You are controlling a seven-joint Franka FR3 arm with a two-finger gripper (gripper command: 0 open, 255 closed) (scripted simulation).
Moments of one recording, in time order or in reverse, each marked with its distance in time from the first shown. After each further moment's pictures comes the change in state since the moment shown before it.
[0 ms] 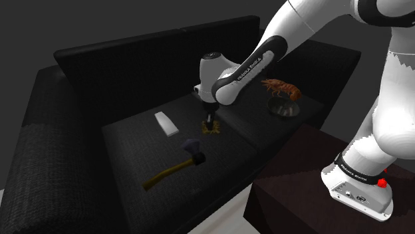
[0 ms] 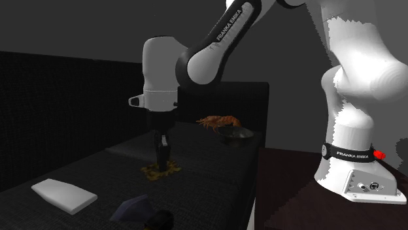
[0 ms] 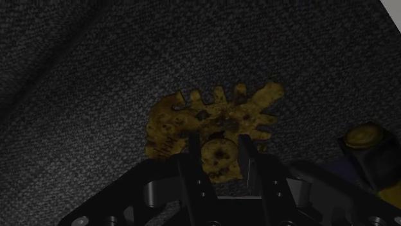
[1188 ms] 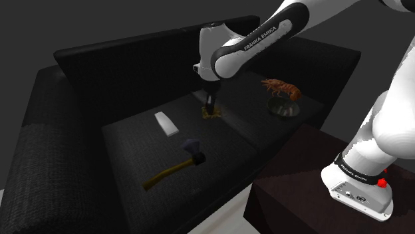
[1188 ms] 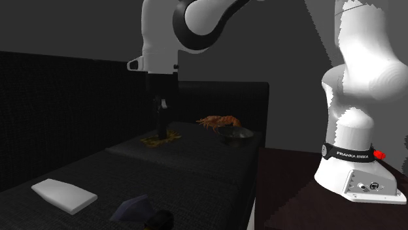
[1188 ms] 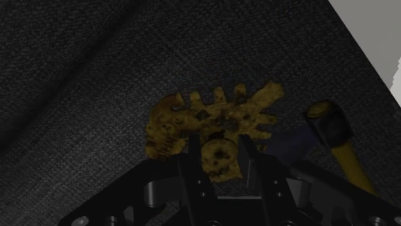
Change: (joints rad) arm -0.021 -0.169 0.017 0.043 0.062 -0.207 -0.051
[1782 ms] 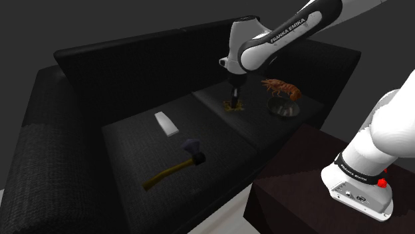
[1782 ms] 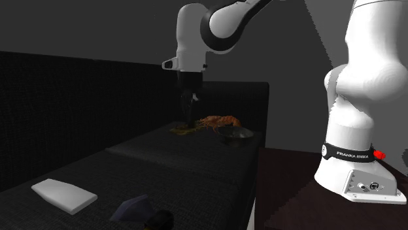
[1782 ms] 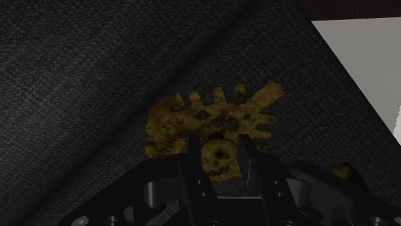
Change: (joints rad) arm -0.090 -0.218 -0.074 -0.254 0.063 0.040 -0.201
